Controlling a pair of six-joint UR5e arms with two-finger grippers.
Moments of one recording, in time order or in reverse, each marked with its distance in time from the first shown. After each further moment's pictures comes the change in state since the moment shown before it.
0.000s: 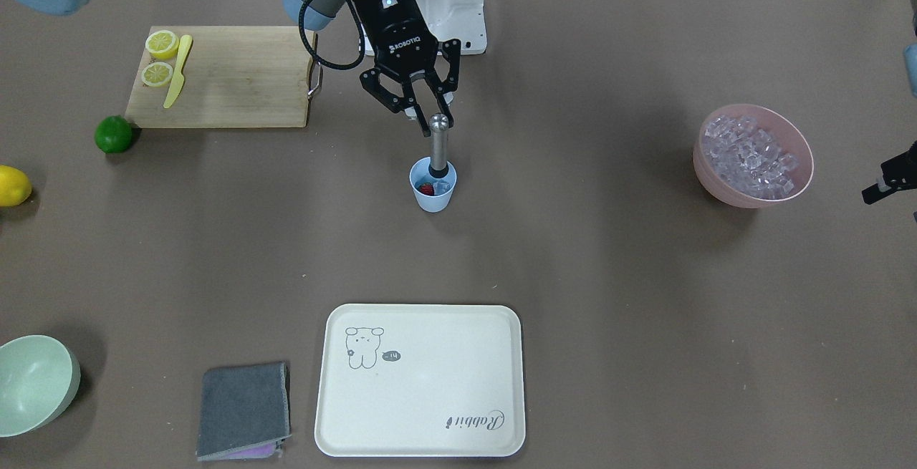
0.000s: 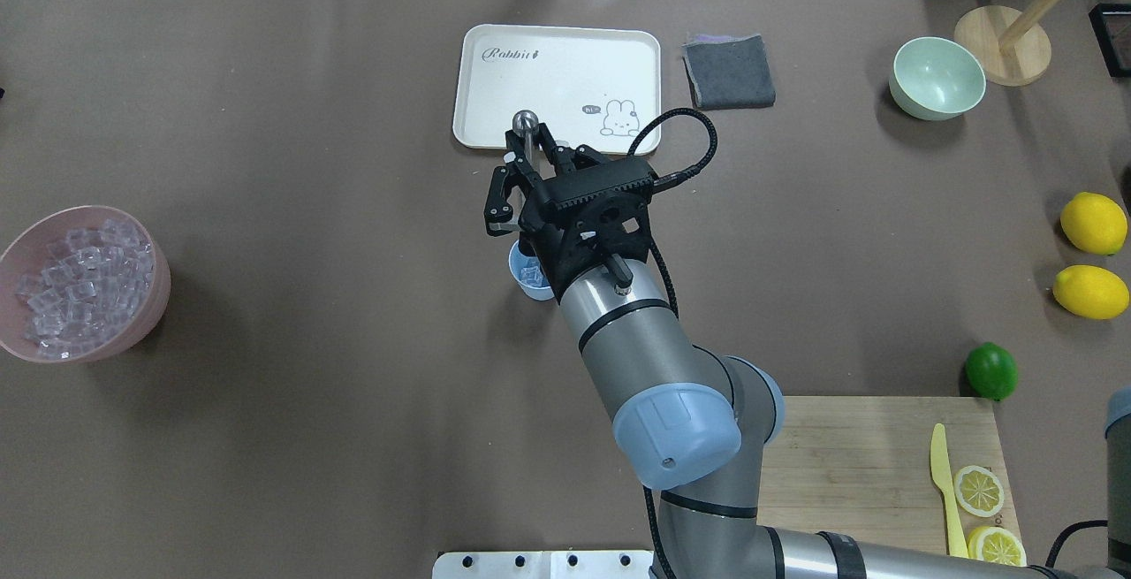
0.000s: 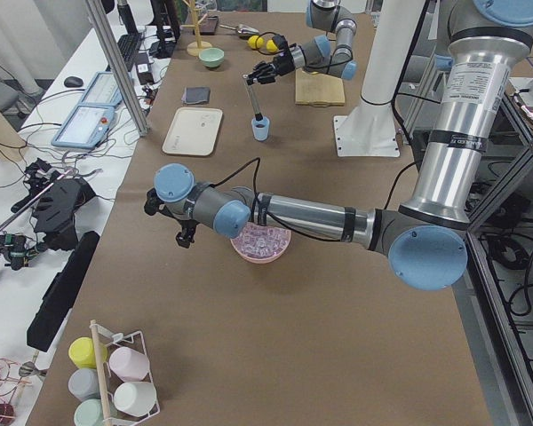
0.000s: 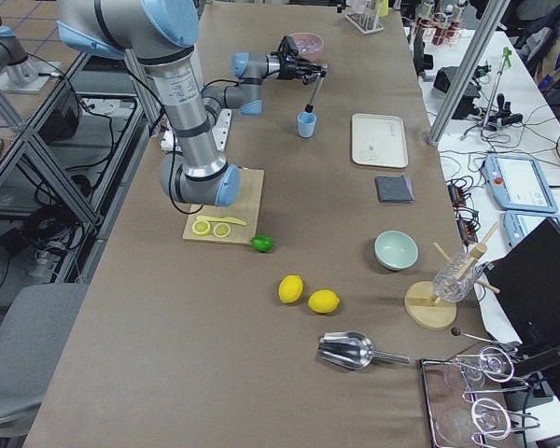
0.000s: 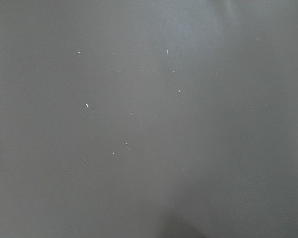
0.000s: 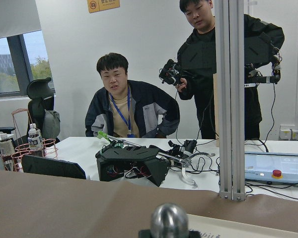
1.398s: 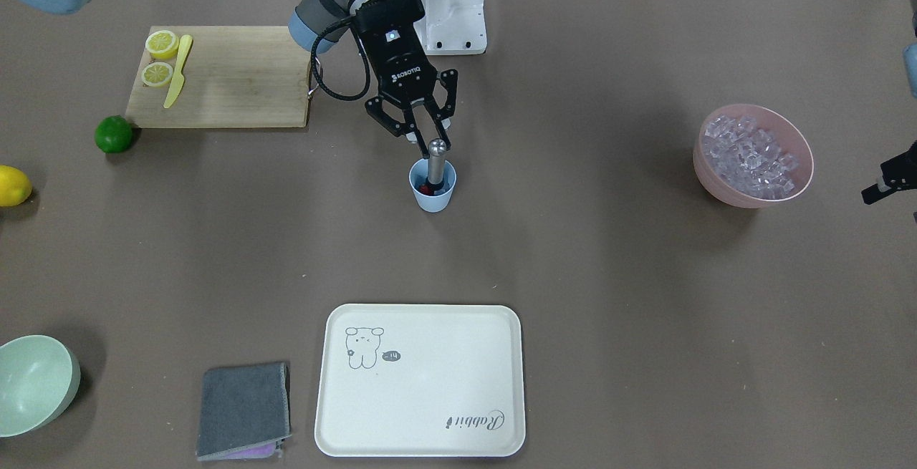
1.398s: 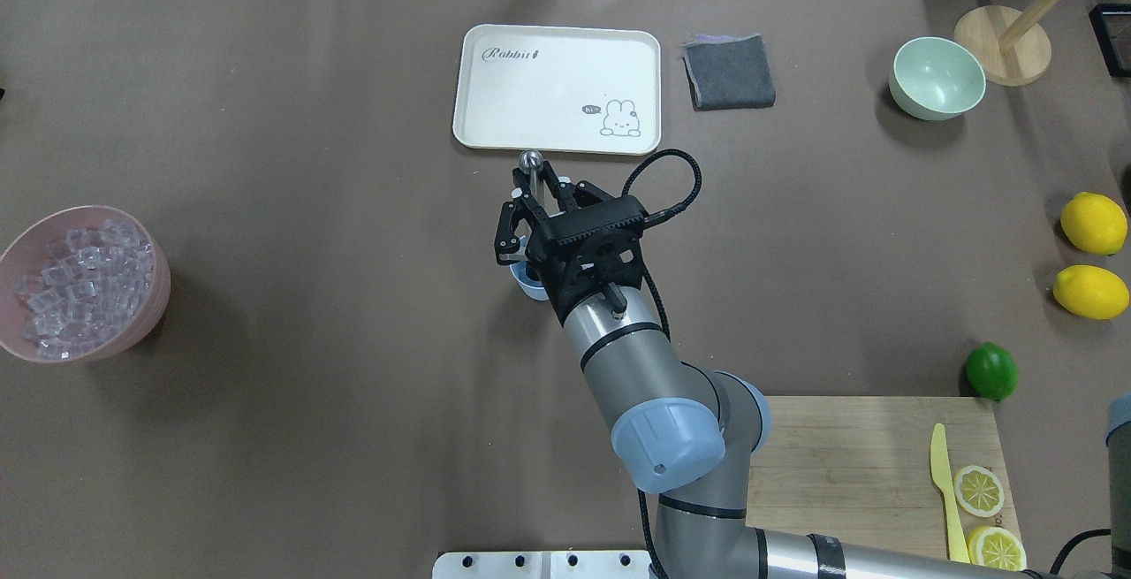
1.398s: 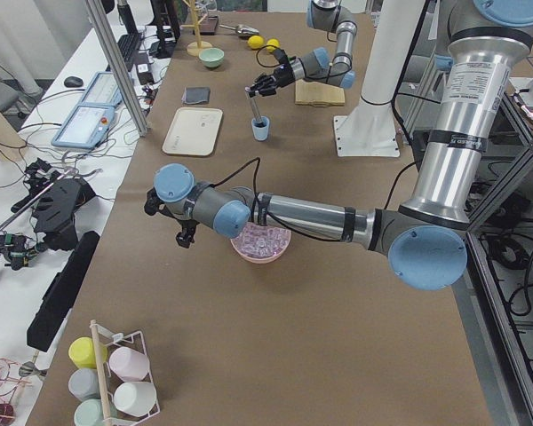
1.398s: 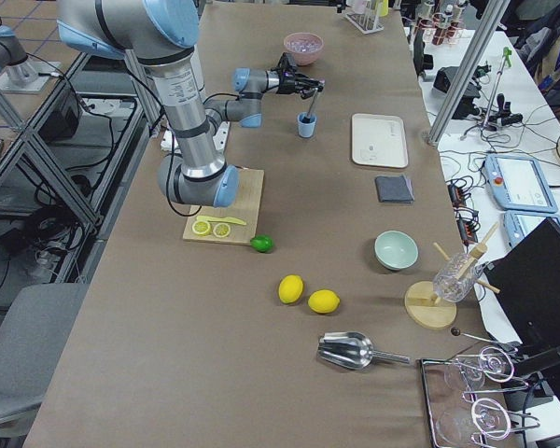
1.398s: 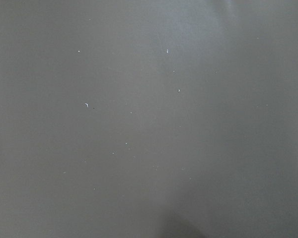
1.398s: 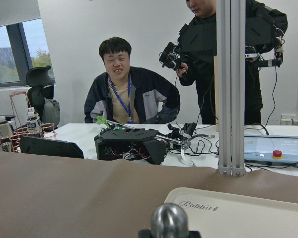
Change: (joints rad) left arm 0.000 -0.001 0.000 0.000 0.002 0.001; right arm -0.017 -0.010 -0.120 0.118 0.001 0.010
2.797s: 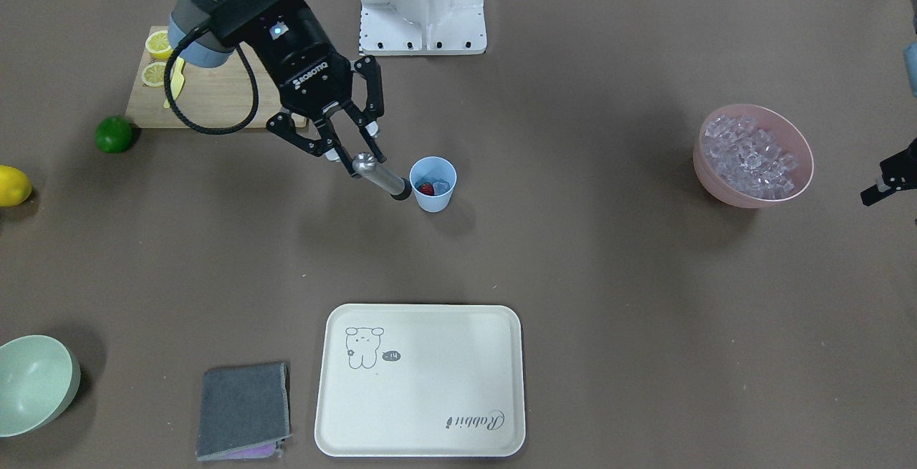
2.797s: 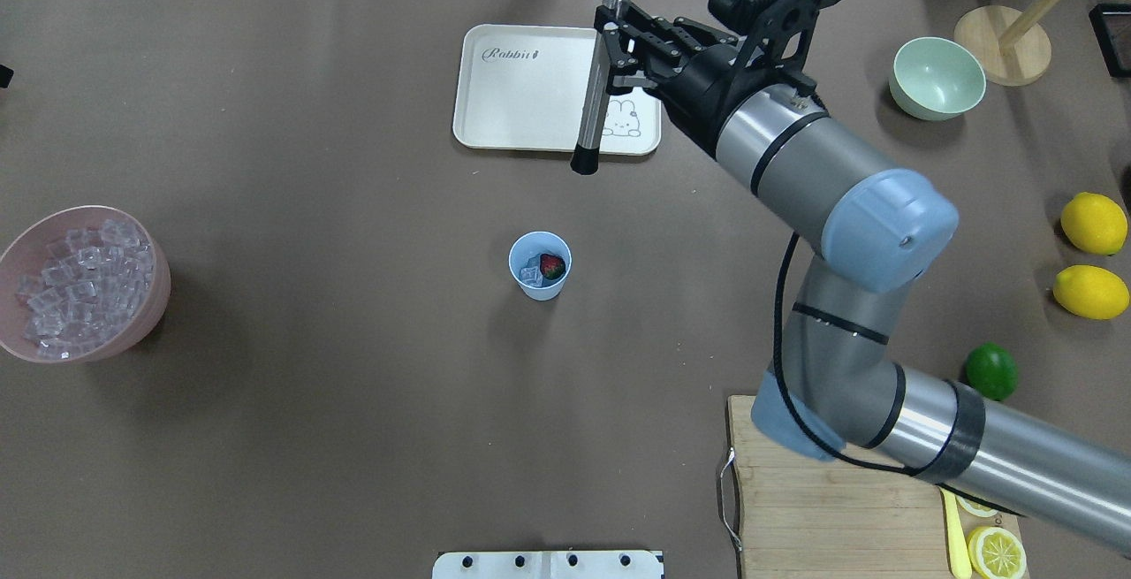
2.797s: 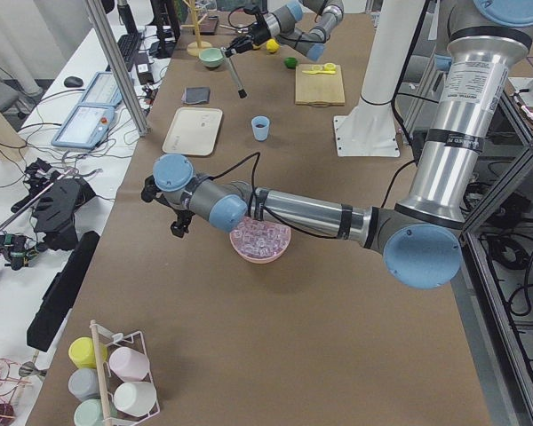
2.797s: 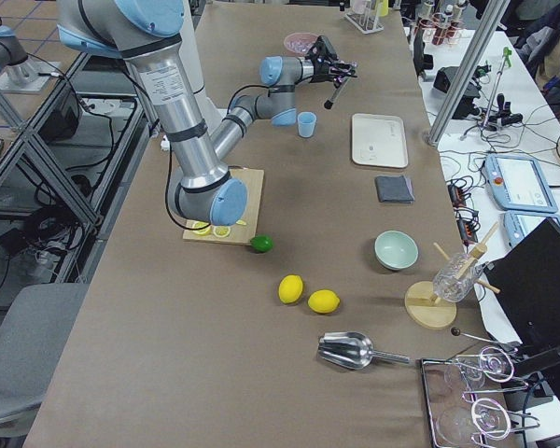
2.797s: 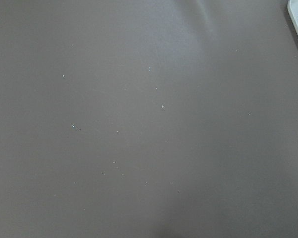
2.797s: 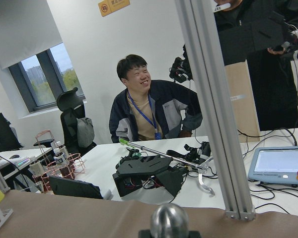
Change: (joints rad) left arm 0.000 -0.026 -0.013 -0.057 -0.002 0.001; right arm 0.378 -0.131 0.193 0.006 0.534 0.164
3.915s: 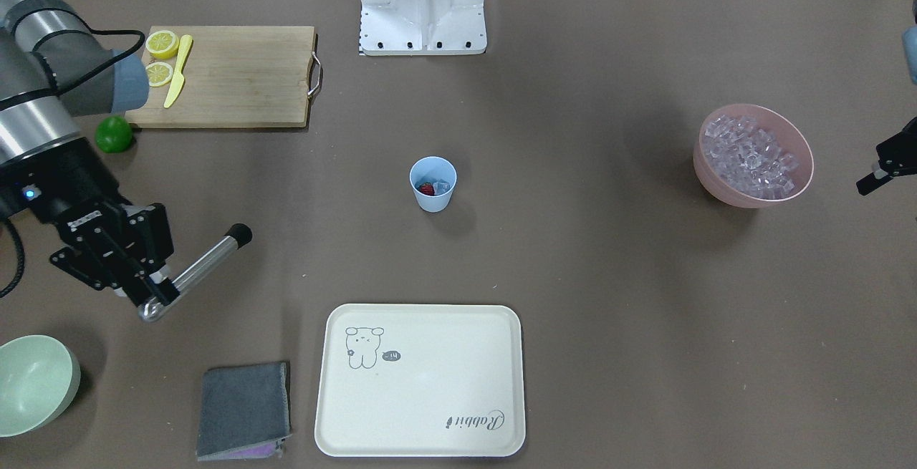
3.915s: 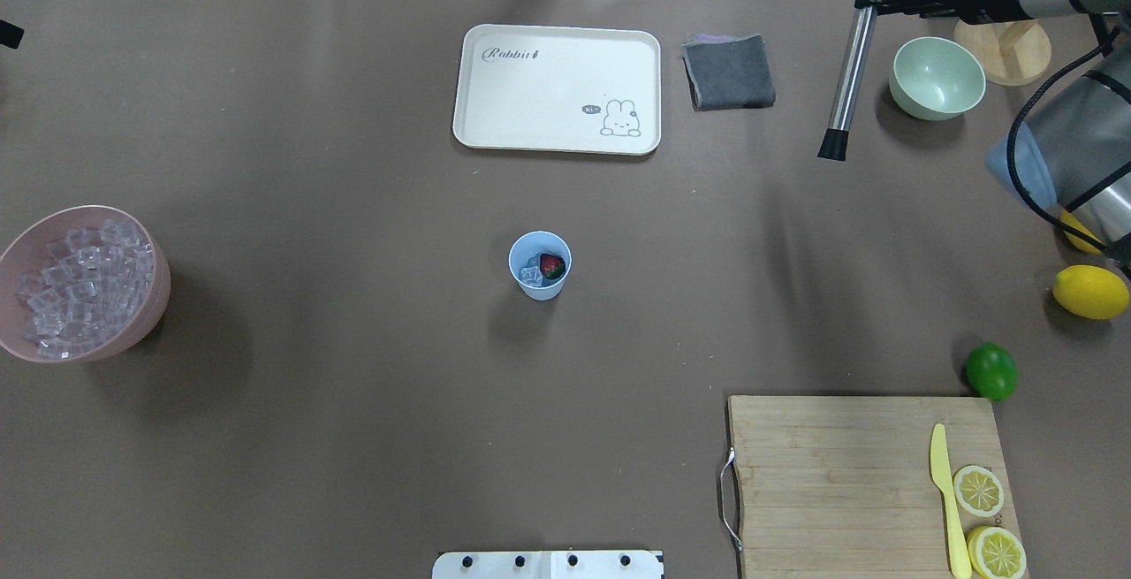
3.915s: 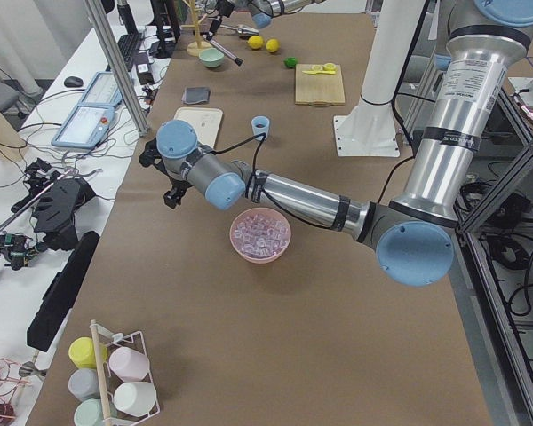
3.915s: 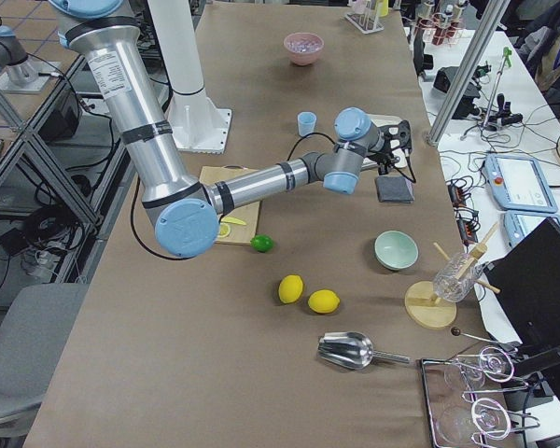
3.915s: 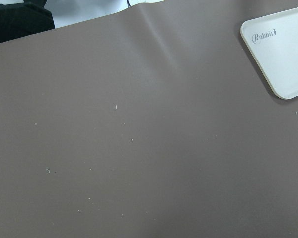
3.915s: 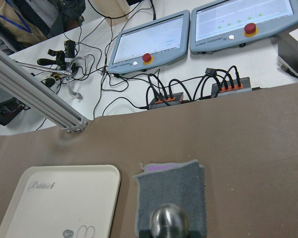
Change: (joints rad) left arm -0.005 -0.027 -0.098 -0.051 0.009 -0.009; right arm 0.530 -0.124 -0.314 -0.052 0.906 0.225
